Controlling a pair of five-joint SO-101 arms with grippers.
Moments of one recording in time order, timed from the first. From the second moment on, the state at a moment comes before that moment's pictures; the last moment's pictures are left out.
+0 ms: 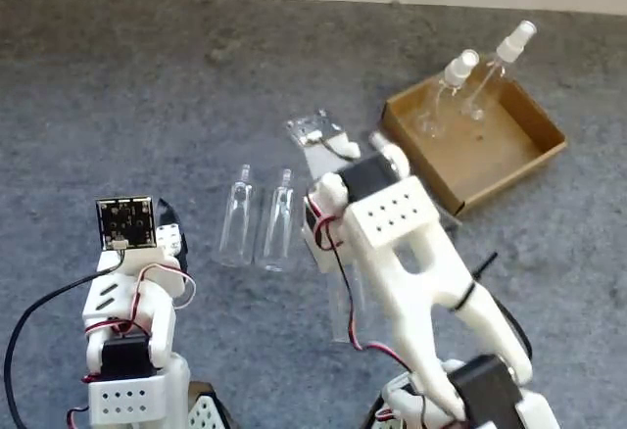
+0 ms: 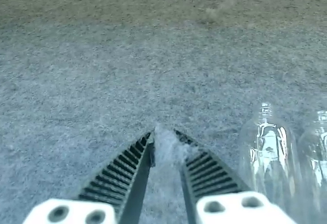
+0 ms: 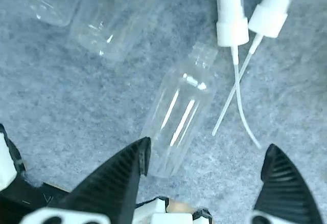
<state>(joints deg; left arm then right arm) -12.1 -104.0 95.9 41.5 3.1 -33.1 -19.4 18.1 93.7 0.7</state>
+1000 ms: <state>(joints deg) -12.1 -104.0 95.9 41.5 3.1 -38.6 -34.3 53.0 61.8 -16.0</state>
